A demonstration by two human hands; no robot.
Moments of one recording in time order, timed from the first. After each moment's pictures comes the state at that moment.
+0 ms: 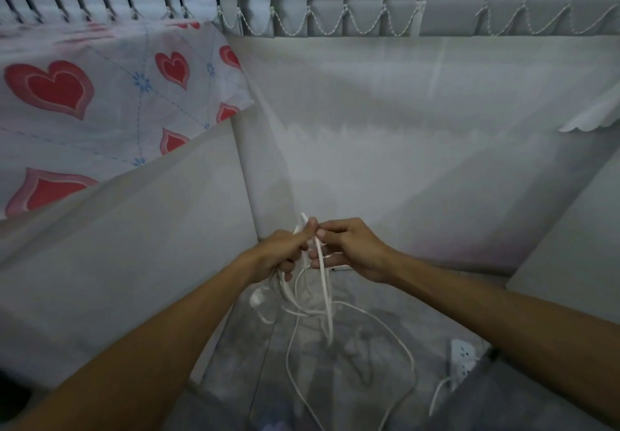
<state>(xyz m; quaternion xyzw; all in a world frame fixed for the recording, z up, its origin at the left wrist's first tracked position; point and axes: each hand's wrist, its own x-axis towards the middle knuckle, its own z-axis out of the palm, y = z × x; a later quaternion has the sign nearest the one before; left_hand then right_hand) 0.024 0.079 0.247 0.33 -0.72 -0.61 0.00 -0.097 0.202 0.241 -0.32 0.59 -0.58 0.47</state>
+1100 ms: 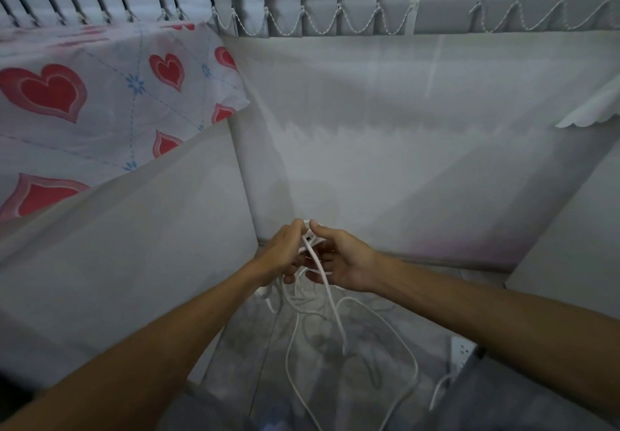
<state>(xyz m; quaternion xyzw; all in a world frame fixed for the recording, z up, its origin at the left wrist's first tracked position) 0.022 0.104 0.250 0.32 -0.74 -0.59 0.07 -0.084 0.194 0.232 -0.10 0.57 -0.57 0.59</state>
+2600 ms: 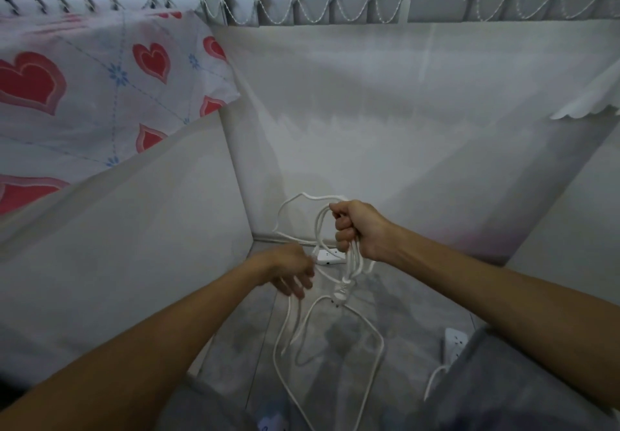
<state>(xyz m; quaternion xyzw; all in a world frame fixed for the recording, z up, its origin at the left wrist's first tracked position) 0.010 0.102 0.230 0.37 -0.77 -0.48 -0.20 -0.125 0.198 0.257 -0.08 0.59 -0.61 0.52</state>
